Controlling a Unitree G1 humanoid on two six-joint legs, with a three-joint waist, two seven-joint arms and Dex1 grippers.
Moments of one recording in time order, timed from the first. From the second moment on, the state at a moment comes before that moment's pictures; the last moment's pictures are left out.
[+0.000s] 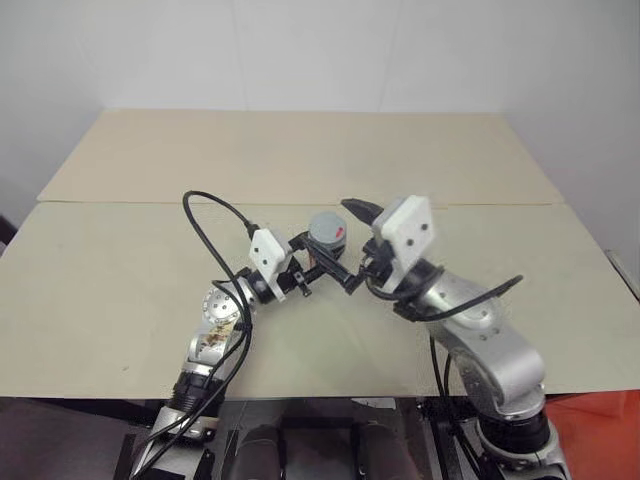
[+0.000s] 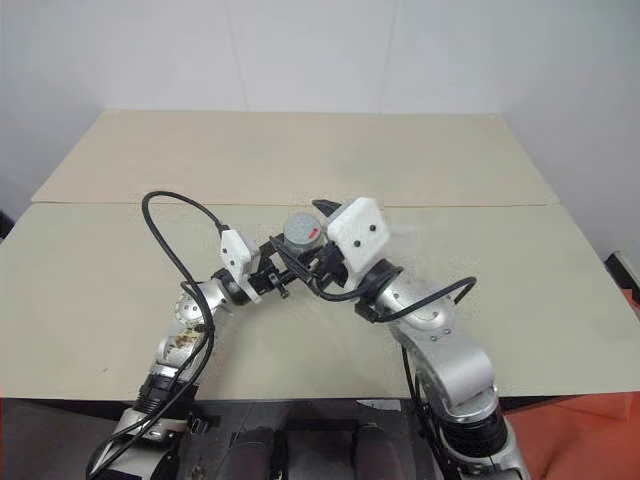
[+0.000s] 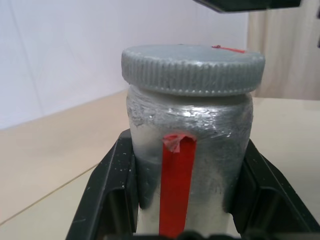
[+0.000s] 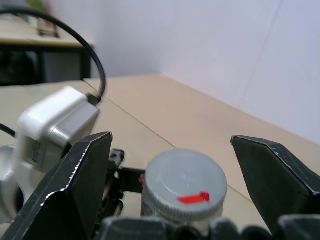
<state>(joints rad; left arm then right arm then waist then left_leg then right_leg) -0.40 0.20 -0.10 0.11 -0.26 -0.13 -0.73 -0.41 -0.26 0.22 -0.68 0.21 0.66 0.31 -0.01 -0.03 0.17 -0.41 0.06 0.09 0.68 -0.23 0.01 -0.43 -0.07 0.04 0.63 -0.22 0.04</state>
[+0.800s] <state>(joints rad) -0.39 0.18 -0.10 0.11 -0.23 -0.13 -0.69 -0.45 -0.21 0.26 -0.51 0.12 0.60 0.28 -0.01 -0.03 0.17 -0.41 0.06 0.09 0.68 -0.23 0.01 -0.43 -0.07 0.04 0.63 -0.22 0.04</state>
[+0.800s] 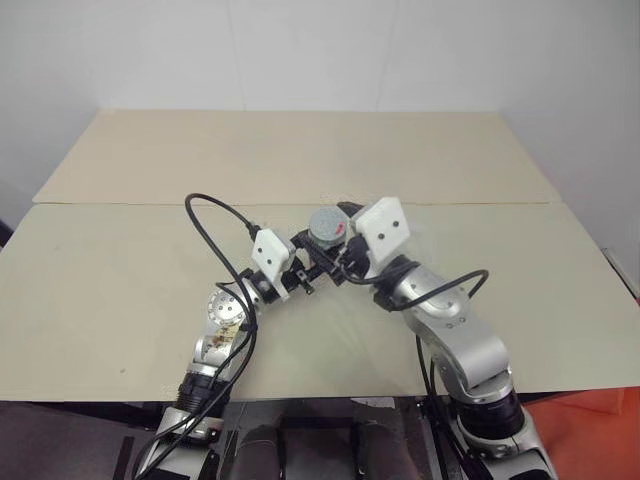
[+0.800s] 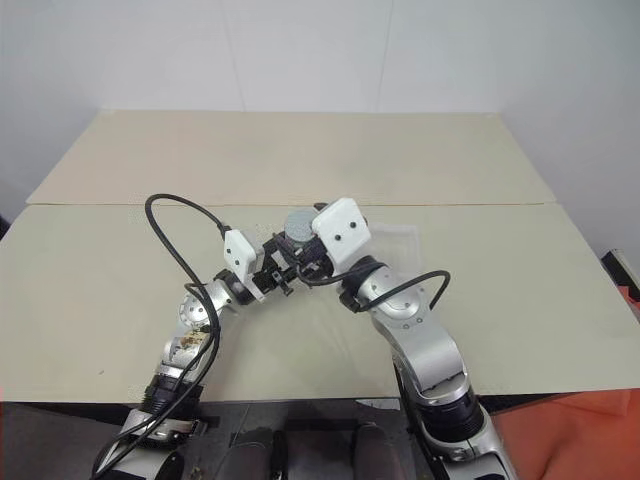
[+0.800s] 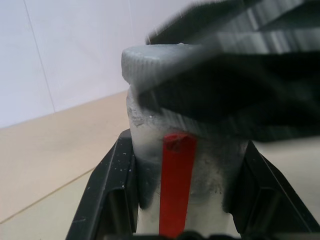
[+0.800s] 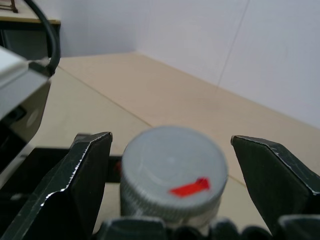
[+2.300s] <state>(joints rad) -0.34 0.37 -0.14 -0.12 -0.47 0.08 -1.02 -0.54 -0.52 0.14 -0.38 0.50 0.47 0.96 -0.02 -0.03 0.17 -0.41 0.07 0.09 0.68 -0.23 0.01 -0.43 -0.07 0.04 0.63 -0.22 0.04</state>
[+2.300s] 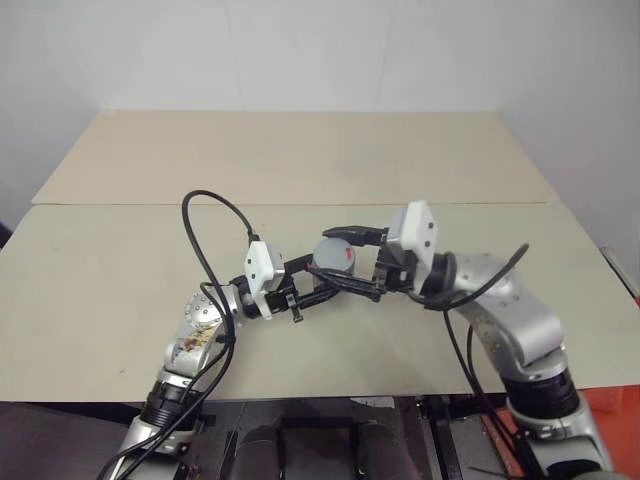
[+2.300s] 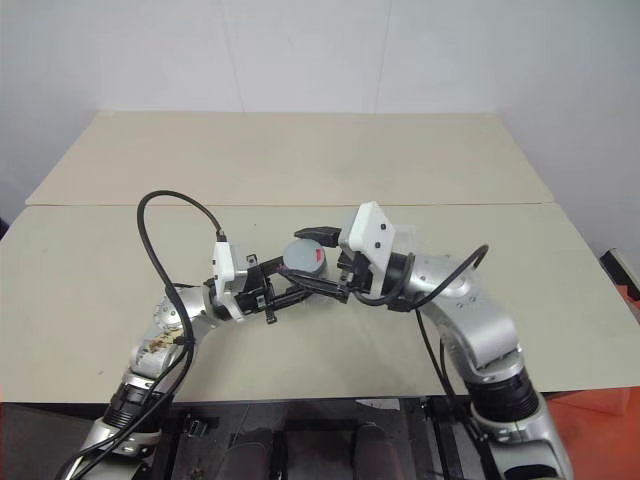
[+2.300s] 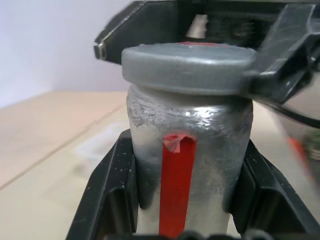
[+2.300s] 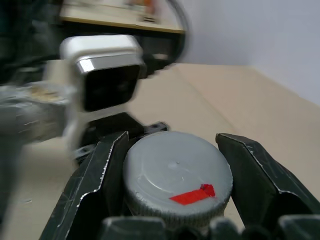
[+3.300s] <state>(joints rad) -0.35 0.37 -0.15 -0.16 -0.49 0.10 -1.08 -0.61 -0.63 0.04 -0.21 0.53 0.25 1.29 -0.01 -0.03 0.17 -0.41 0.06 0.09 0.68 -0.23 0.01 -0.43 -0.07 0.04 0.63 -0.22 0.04</state>
